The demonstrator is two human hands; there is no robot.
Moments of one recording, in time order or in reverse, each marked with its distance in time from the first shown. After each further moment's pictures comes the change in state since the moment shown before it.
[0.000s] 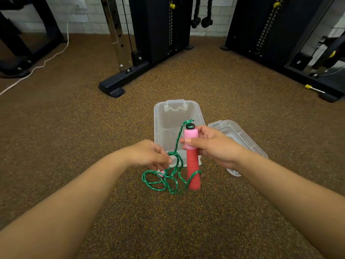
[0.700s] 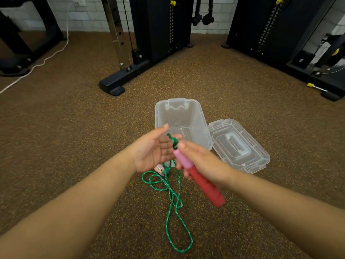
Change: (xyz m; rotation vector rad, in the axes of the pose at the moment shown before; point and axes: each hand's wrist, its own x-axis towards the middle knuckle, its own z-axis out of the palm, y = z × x) left_hand 0.001 0.016 0.010 -0.930 -0.023 -0.009; right_hand -0.013 0.027 0.026 -0.126 -0.188 -0.078
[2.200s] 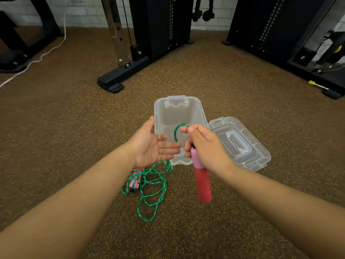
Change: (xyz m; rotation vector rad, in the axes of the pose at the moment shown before) left_hand 0.013 0.005 -0.008 0.017 0.094 -0.138; right_hand 0.016 -0.008 0.001 0.071 0.419 -0.141
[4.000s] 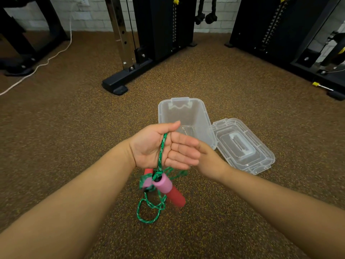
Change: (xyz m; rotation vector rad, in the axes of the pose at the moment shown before) left_hand -0.034 0.015 0.005 0.042 -0.692 -0.011; right_hand 0.012 0.039 -0.001 -0.176 -0.321 -0.104
